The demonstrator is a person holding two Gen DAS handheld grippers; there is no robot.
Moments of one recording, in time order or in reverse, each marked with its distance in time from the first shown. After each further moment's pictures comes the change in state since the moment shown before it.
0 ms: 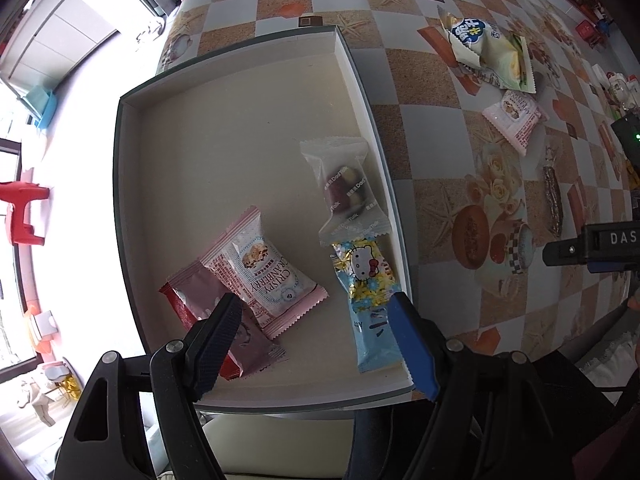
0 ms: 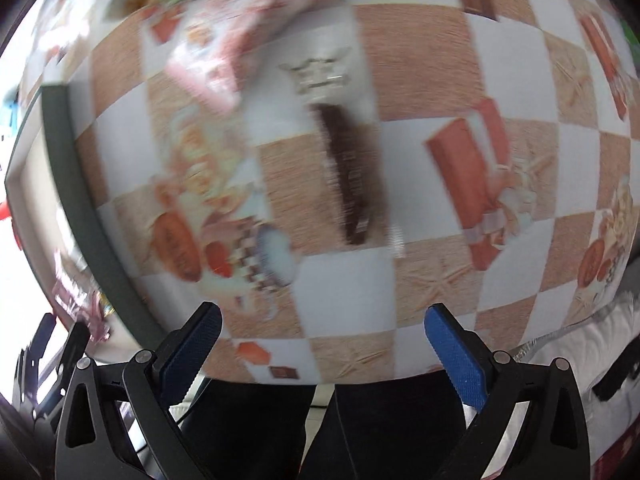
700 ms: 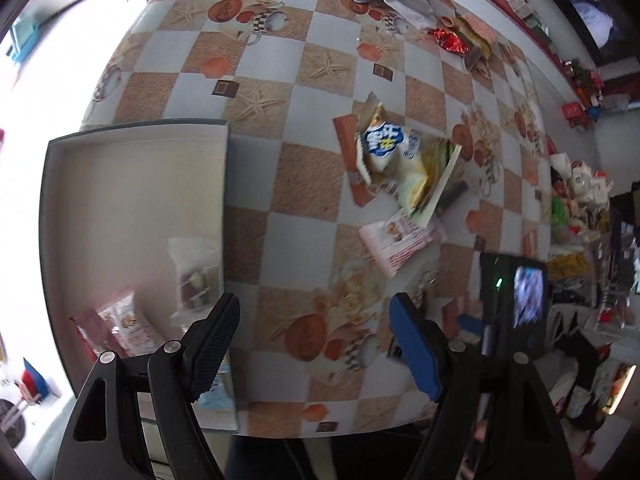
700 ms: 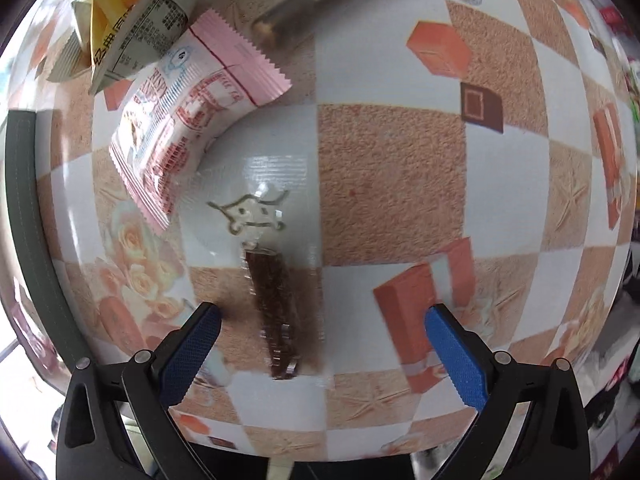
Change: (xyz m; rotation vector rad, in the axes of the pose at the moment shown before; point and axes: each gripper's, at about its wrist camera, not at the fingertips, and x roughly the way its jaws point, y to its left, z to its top) left arm -0.035 -0.061 0.114 -0.250 0.019 -0.314; right arm -0.011 0.000 0.078 -0.181 -0.154 -0.131
